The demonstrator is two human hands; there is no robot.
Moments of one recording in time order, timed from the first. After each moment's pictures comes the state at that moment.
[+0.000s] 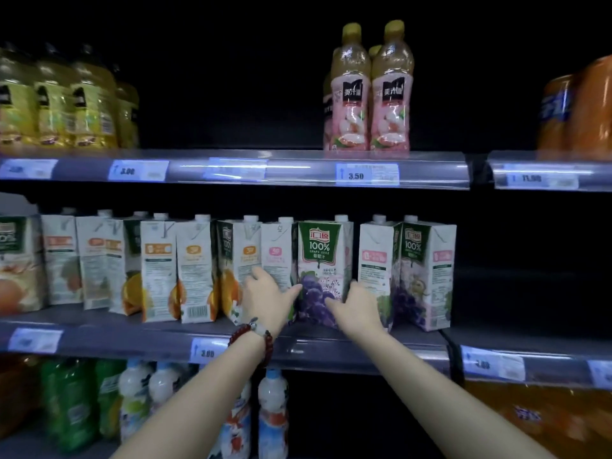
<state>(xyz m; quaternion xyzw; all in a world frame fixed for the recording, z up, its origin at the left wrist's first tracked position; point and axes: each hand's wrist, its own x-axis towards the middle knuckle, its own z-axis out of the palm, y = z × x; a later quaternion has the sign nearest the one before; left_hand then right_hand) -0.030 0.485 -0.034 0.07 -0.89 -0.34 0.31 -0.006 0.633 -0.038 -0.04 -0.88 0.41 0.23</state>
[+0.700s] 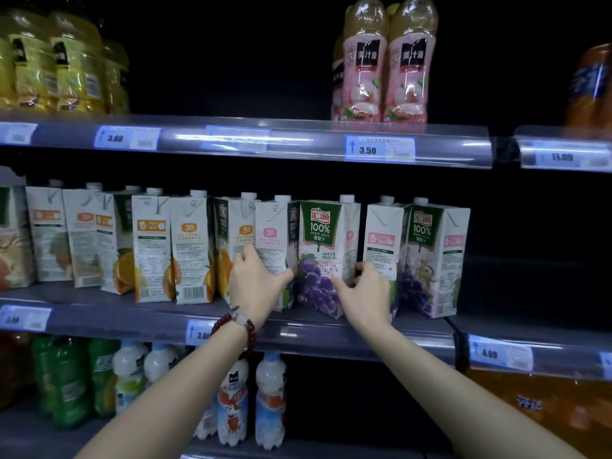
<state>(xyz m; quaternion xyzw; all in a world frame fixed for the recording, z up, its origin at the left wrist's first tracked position) -0.031 0.469 -0.040 0.03 -0.86 -0.36 0.36 -0.008 0.637 -0.049 -0.05 -0.85 0.43 0.30</state>
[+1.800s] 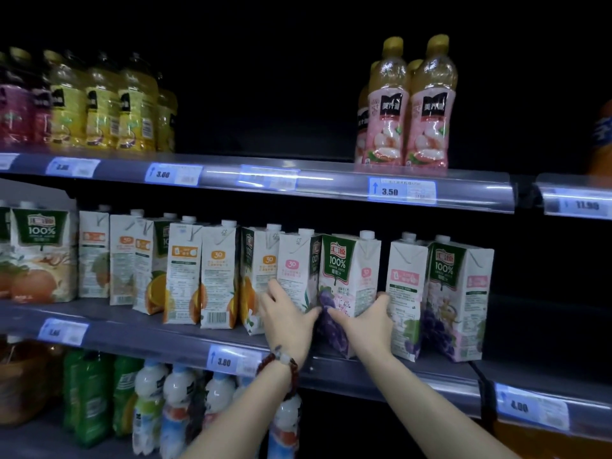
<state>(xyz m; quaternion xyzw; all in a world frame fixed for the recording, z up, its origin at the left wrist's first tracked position) -0.027 0.495 -0.051 0.09 -0.82 -0.44 0.36 -0.019 0.615 -0.047 -0.07 -0.80 0.53 0.27</state>
